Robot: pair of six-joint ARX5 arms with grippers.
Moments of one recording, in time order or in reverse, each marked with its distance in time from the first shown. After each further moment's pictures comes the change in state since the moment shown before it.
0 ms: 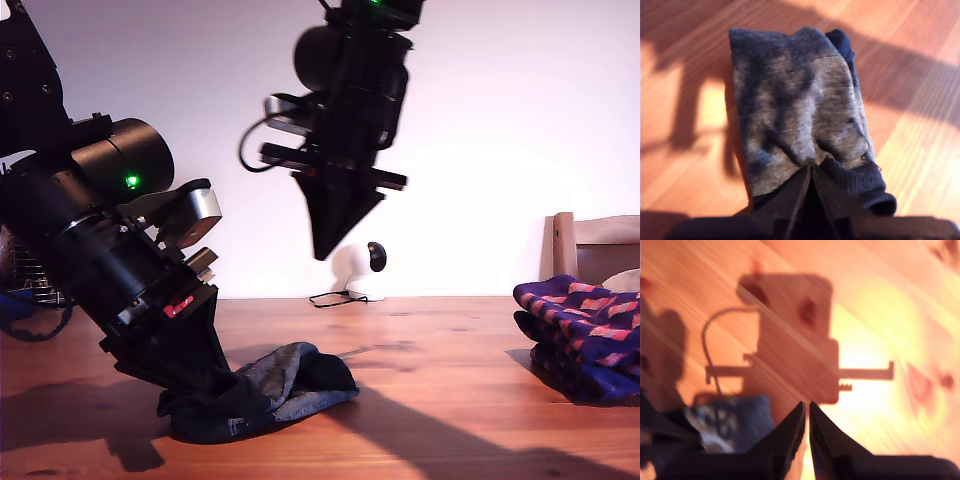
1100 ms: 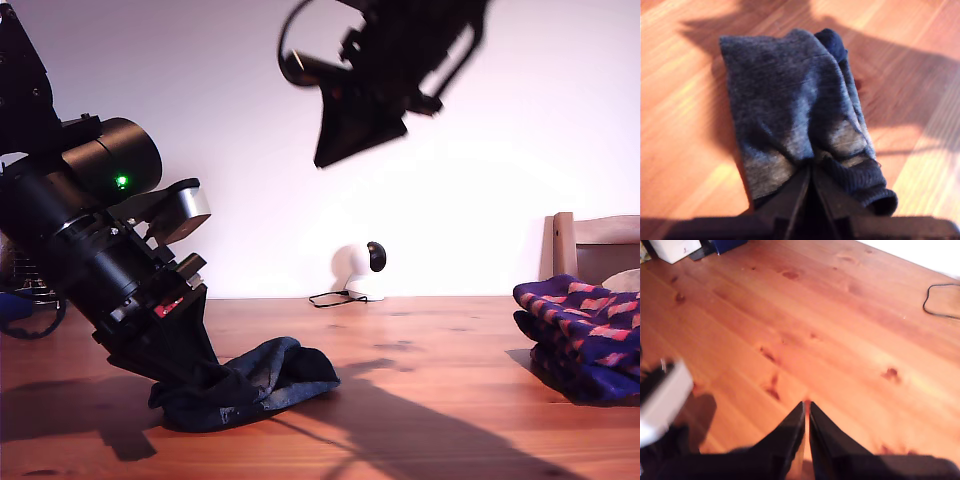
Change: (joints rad) left arm 0.033 0.000 0.000 0.026 -0.019 0.041; right arm 0.021 -0.554 -0.838 0.915 0.035 0.019
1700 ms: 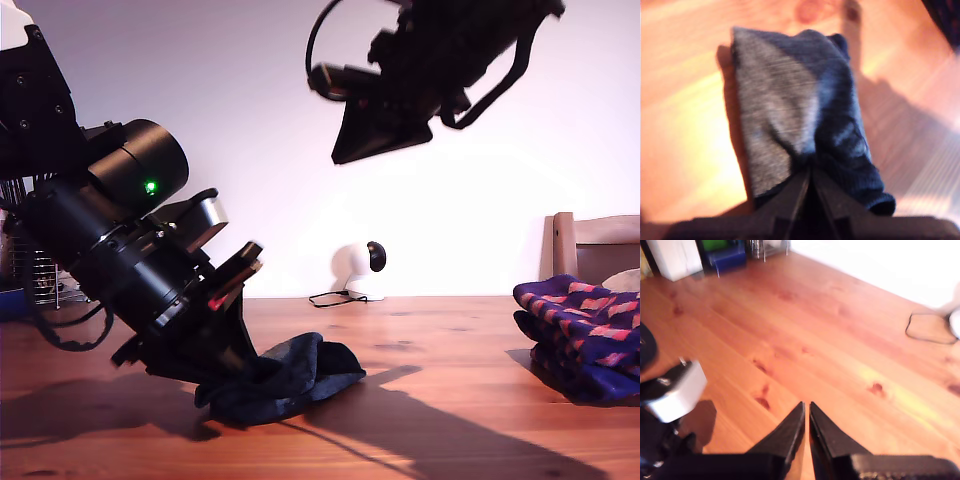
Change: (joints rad) left arm -0.063 0.059 0.003 0.161 0.009 -0.409; right arm 0.002 -0.103 -0.155 0.187 0.026 -0.054
